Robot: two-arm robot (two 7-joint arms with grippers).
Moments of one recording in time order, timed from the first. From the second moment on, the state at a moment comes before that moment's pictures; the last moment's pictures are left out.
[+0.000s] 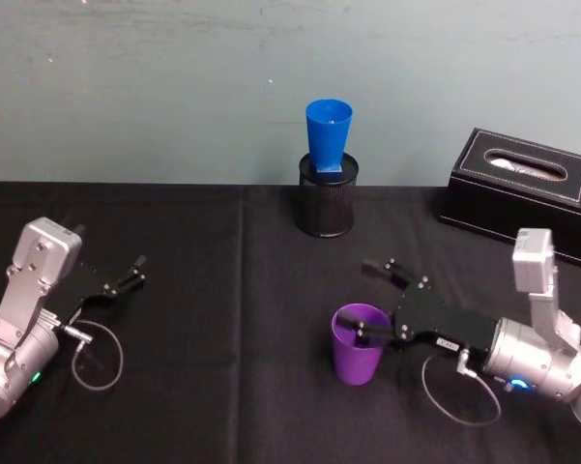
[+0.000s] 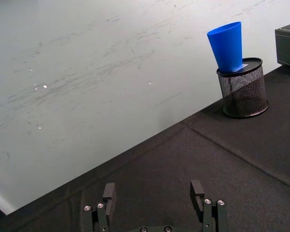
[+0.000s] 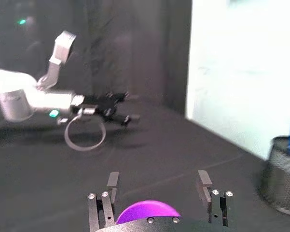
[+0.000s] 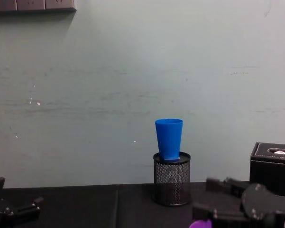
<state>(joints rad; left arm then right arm) -0.20 0.60 0.45 -1.41 -0.25 -0.12 0.03 0.43 0.45 -0.51 -1.09 0.57 -0.34 0.94</state>
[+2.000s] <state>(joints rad) -0.20 0.60 0.45 -1.41 -0.25 -0.12 0.03 0.24 0.29 -0.35 -1.36 0.31 -0.07 0.12</state>
